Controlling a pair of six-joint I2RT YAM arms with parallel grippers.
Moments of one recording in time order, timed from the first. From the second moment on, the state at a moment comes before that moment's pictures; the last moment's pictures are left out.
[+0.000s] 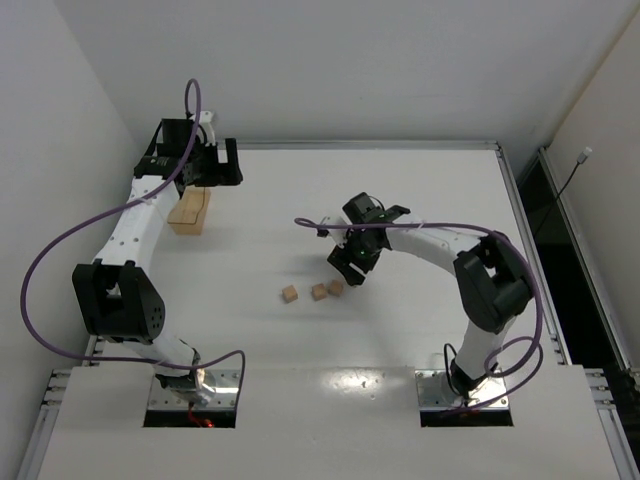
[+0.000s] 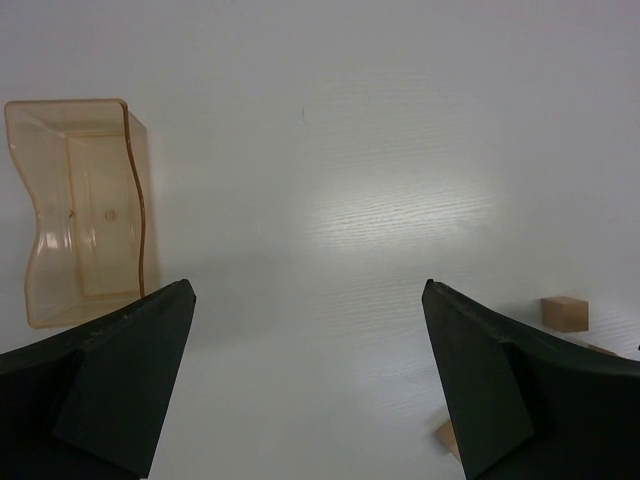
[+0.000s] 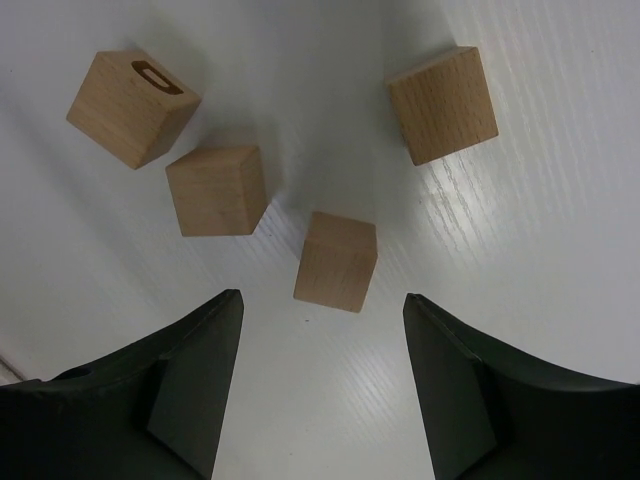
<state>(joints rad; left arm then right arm) -0.03 1.59 1.52 -0.60 0.16 -0.09 0.60 1.78 1.16 -0.60 -0.22 -0.41</state>
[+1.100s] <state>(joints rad) -0.03 1.61 1.52 -0.60 0.11 -0.09 0.60 1.90 1.21 -0.61 -0.17 -0.36</state>
